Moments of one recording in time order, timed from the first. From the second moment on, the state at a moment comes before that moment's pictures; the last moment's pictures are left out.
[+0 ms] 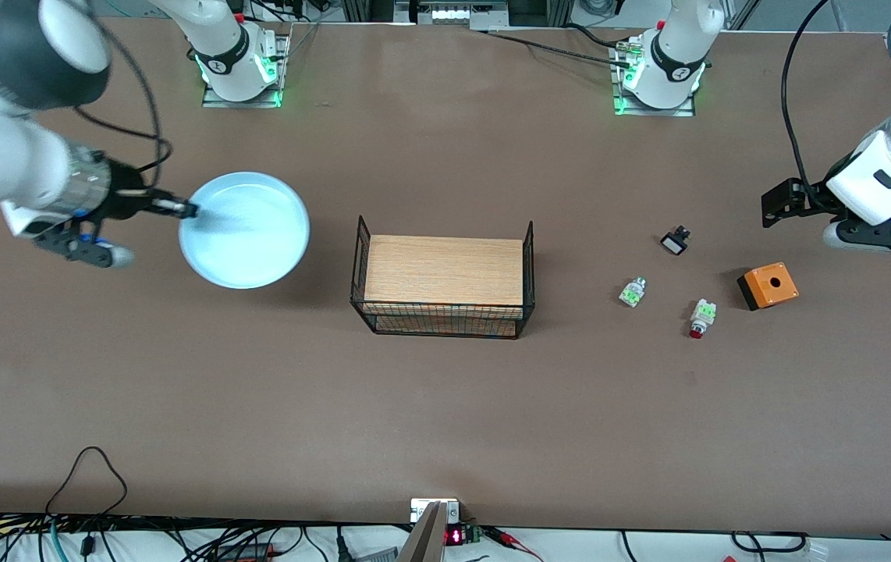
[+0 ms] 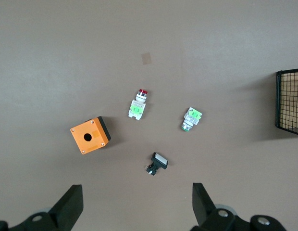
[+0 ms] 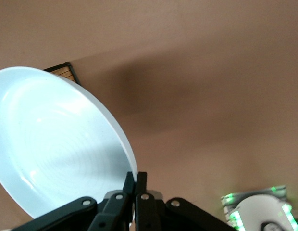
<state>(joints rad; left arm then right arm) 0.02 0.05 -0.07 -1.67 0.04 1.66 0.05 0.27 0.16 -0.06 -1.60 0.25 1.54 0.57</state>
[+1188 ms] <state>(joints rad) 0.04 0.05 -0.06 -1.67 0.04 1.60 0.05 0.69 0.33 -0.05 -1.57 0.26 1.80 1.29</state>
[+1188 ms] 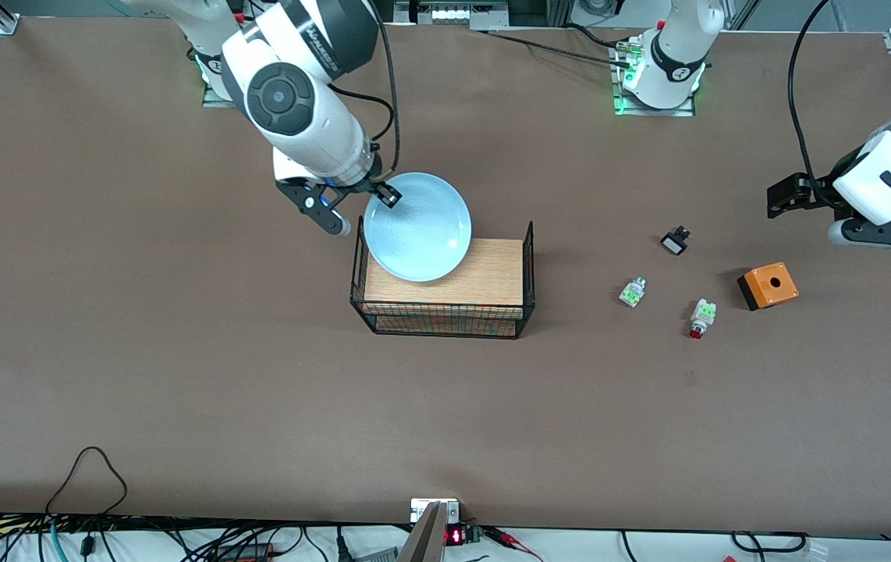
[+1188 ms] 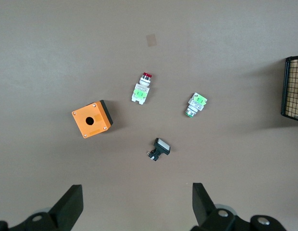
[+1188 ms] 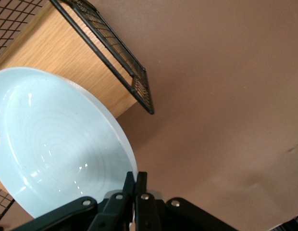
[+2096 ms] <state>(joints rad) 0.04 0.05 -0.06 -1.66 0.04 1.60 0.05 0.70 0.42 -0.05 -1.57 0.26 1.95 1.32</state>
